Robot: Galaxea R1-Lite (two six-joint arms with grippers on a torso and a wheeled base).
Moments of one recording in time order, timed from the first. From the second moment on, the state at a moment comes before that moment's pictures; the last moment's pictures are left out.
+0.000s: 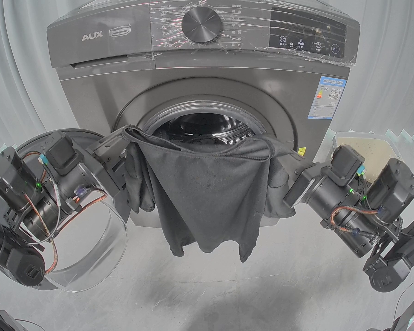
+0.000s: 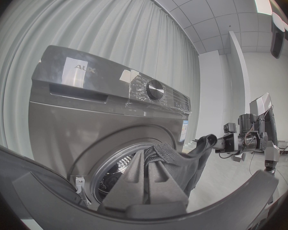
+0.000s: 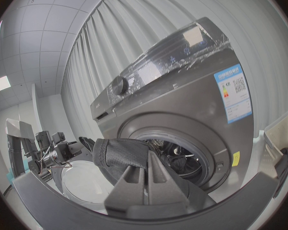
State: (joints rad) left arm -0.37 1.65 -0.44 -1.54 -0.31 -0.03; right arm 0.71 1.77 -0.51 -1.54 -0.11 0.21
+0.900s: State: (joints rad) left arm -0.51 1.80 -0.68 -1.44 -0.18 -0.05; right arm 0.82 2.01 -0.31 -1.54 -0.11 0.21
